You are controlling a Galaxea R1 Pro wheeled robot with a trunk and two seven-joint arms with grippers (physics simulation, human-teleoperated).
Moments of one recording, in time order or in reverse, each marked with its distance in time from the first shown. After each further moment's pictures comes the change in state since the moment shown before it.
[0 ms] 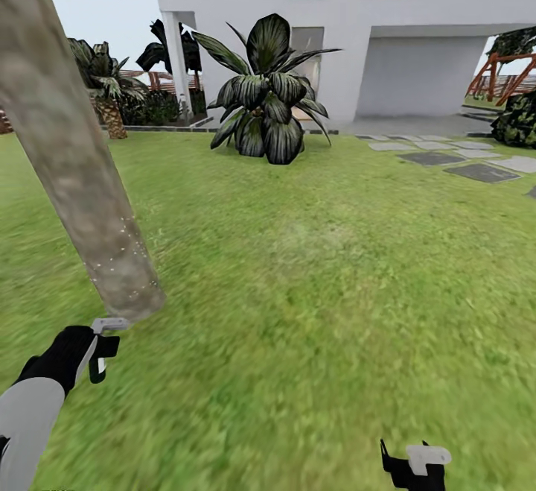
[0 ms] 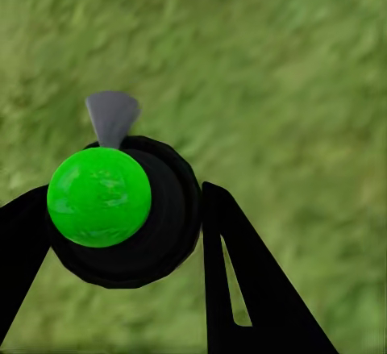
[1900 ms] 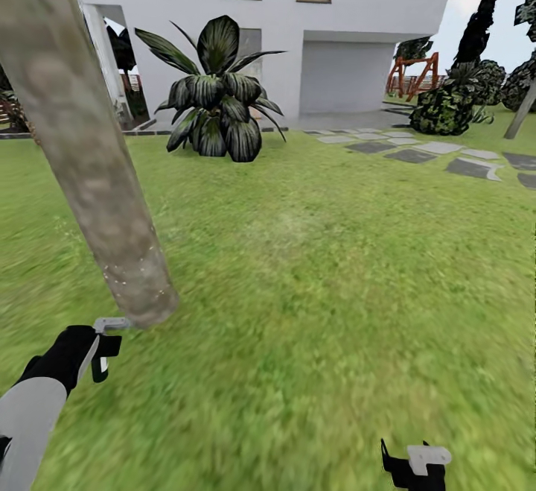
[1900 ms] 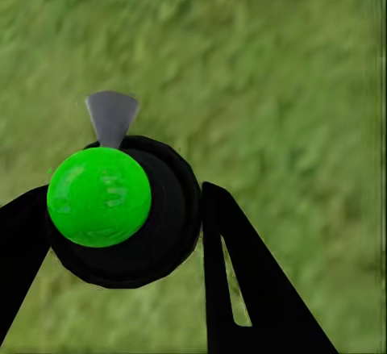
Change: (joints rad) left arm 0.000 -0.007 -0.003 -0.003 0.005 0.000 0.000; right arm 0.000 -0.001 0.000 0.000 -0.001 0.000 0.000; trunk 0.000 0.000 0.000
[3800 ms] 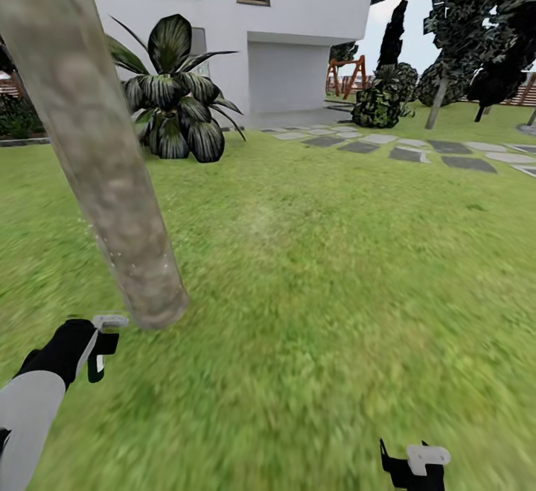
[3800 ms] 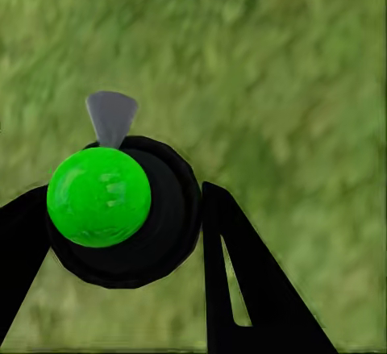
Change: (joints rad) left arm -0.027 0.010 -0.003 0.007 -0.014 0.053 0.000; right arm 0.000 0.003 0.000 0.000 0.001 0.000 0.001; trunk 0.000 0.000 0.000
